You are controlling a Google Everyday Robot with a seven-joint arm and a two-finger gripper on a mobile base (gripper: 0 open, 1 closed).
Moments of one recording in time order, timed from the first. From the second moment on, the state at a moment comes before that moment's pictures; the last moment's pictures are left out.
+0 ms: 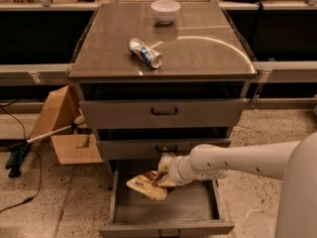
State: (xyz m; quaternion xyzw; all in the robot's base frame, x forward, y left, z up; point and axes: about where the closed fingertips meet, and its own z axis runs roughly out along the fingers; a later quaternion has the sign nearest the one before) arm 0.530 -0.021 0.452 -0.66 0.67 0.12 0.30
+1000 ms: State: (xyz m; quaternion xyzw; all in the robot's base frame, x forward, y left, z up) arm 0.515 -0.035 0.535 -0.66 0.67 0.09 0.33
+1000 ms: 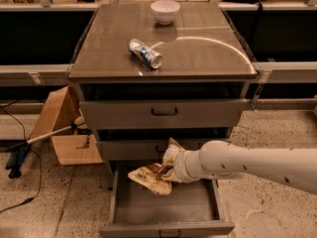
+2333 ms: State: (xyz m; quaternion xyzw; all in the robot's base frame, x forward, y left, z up) arm 0.542 -0.021 0.638 -0.68 0.63 0.02 0.38
